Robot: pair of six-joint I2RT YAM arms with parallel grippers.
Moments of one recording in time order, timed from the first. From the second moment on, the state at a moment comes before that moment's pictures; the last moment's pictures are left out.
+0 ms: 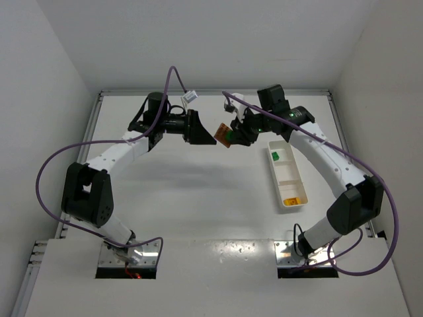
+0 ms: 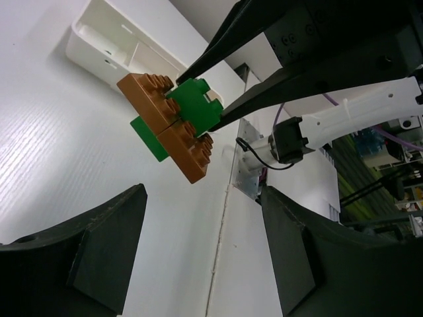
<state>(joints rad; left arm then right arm) -0.33 1.59 1.20 0.02 1.11 -0.44 0.44 1.55 1.47 -0.69 -0.54 -0.55</state>
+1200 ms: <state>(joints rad) -0.34 1.63 1.21 -0.04 0.97 -0.39 0.57 1.54 1.45 -0.68 -0.42 -0.69</state>
